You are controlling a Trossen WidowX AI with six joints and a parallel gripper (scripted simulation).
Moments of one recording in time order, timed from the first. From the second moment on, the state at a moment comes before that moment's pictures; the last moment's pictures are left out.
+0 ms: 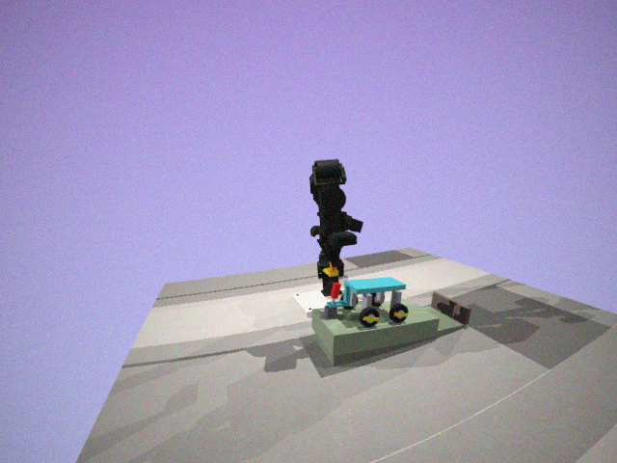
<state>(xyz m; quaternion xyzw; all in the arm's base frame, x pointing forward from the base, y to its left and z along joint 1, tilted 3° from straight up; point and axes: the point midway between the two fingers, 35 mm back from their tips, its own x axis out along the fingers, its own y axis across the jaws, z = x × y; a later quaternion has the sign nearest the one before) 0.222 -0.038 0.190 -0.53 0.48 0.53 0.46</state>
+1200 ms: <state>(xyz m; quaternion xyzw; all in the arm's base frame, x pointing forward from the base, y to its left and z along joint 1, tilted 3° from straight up) 0.235 0.094 0.177 -0.53 0.47 0.53 0.46</state>
